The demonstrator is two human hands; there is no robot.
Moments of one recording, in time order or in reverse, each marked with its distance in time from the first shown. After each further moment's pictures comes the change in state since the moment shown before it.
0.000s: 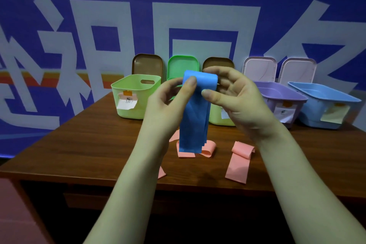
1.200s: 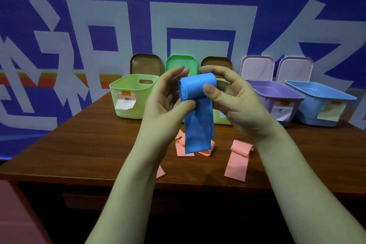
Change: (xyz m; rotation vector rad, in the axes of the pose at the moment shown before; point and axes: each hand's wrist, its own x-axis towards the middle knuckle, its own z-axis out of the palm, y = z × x) left_hand -0.007 -0.004 -0.010 -0.136 -0.174 0.160; right_hand -0.008 -0.009 0.007 0.014 -0.036 0.039
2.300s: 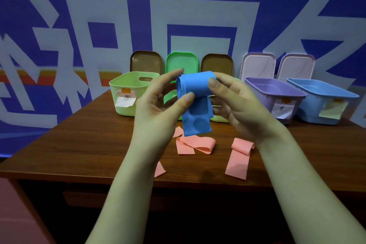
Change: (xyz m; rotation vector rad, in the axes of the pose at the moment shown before) left_hand -0.004 -0.004 -0.006 0.055 0.090 0.048; right_hand -0.002 0.004 0.000 -0.001 -0.012 0.146
